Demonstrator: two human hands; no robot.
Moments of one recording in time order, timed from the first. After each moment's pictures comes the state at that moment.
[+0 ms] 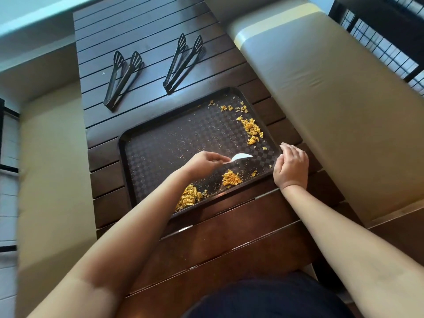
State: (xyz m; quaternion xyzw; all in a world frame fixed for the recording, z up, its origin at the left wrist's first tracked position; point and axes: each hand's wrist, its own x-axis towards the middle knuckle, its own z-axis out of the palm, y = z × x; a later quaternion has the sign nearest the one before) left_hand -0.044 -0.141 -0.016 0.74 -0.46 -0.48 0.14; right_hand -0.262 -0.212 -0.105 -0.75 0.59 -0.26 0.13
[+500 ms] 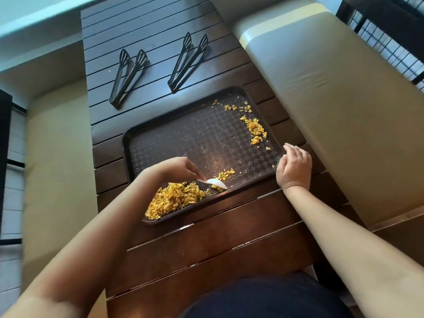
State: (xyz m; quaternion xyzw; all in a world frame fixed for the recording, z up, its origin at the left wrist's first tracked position) left_hand 0.006 -0.117 0.004 0.71 -0.55 -0.44 -0.09; right_hand -0.263 -0.213 -0.105 -0.75 0.59 -0.27 0.12
